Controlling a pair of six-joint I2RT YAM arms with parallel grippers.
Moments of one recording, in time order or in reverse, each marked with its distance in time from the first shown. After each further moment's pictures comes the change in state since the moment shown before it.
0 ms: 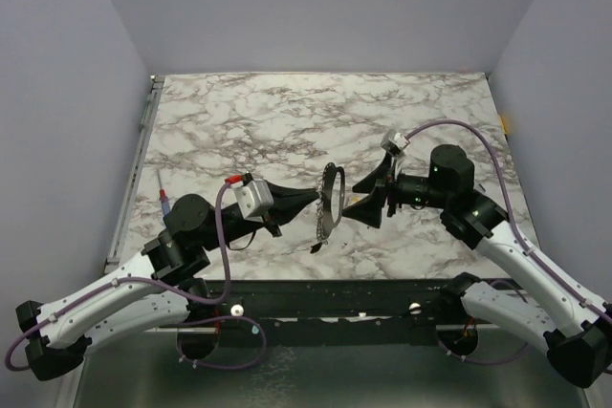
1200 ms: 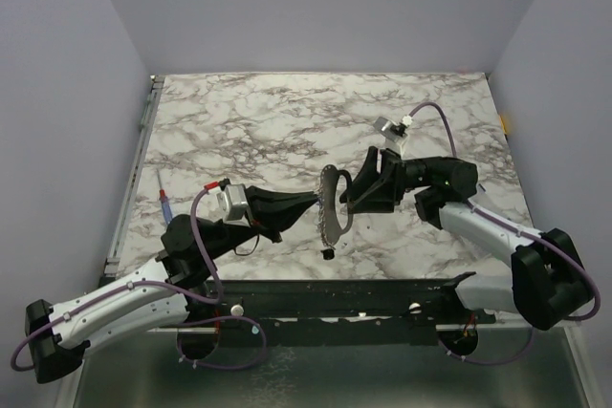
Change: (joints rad) left arm 0.000 -0.066 -0.223 0.438 -0.021 -0.238; right arm -0.116 0.364 -0.185 1.553 -0.608 1.128
